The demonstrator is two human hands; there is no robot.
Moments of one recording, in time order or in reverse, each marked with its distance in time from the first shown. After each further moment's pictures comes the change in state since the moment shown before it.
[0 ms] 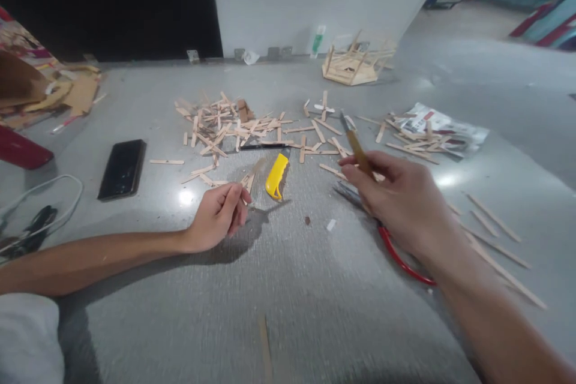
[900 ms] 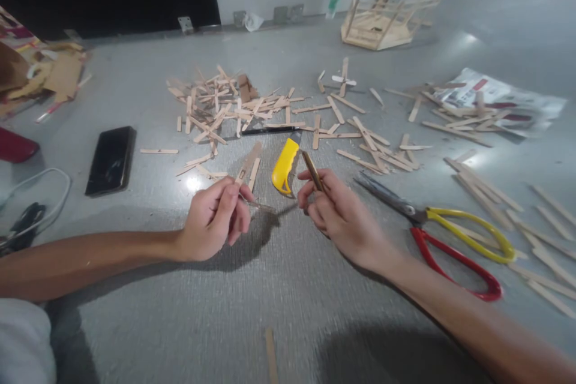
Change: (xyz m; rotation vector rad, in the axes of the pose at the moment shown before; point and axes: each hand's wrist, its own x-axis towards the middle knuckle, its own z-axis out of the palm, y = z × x) left_hand -0.006 -0.001 0.002 -0.081 -0.053 0.153; right_hand -0.004 0.037 0.083 0.372 -0.284 -0.082
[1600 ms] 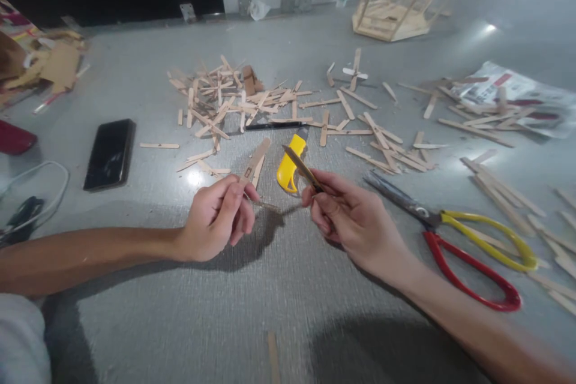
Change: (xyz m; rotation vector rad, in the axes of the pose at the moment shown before) left_hand 0.000 0.000 -0.001 0.008 -0.016 0.029; right_hand -0.005 -0.003 0.002 0.086 0.042 -0.021
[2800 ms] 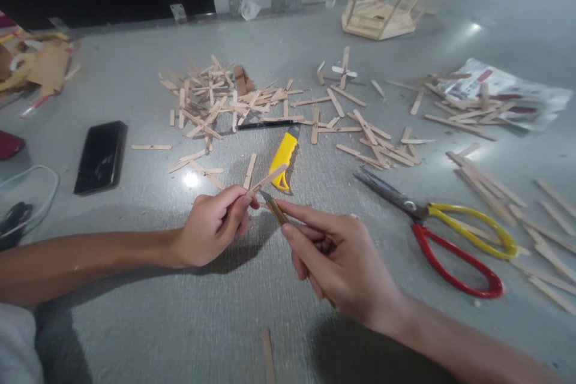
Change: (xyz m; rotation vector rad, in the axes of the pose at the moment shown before) left_hand -0.001 0.004 0.000 0.479 -0.073 0.077; right_hand -0.046 -0.024 0.031 -0.131 0.043 0.169
